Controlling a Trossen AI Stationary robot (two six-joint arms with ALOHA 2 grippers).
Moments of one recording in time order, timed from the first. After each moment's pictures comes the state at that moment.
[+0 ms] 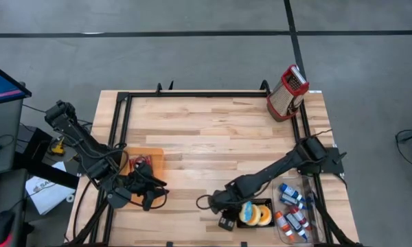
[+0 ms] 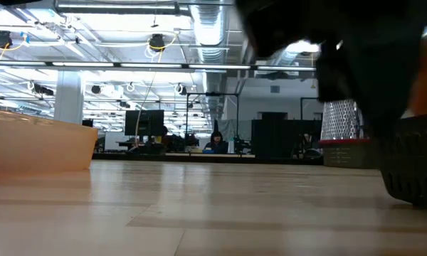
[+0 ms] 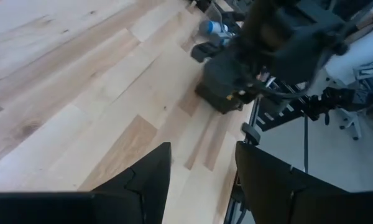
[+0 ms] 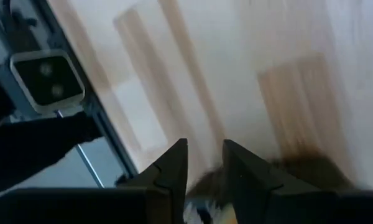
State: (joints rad) left arm -0.83 1.16 0.92 -0.47 -0.71 -1.24; right arm 0.47 2.06 1.53 -0.75 -0.31 0.91
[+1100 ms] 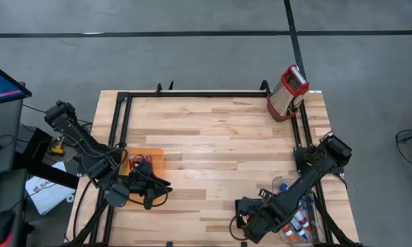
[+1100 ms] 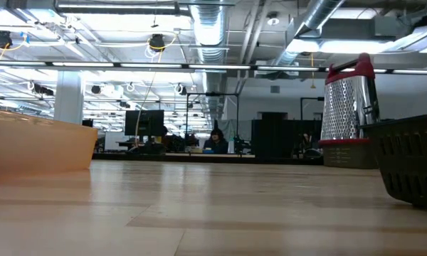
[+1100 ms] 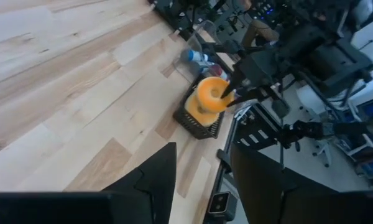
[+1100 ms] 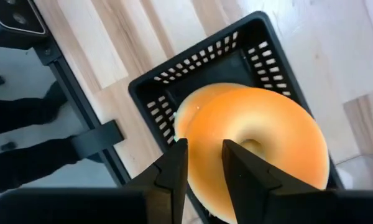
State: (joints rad) left arm -0.82 1.16 0.92 -0.34 -0.78 -1.22; right arm 0.75 1.87 1.53 -1.06 0.11 1.20
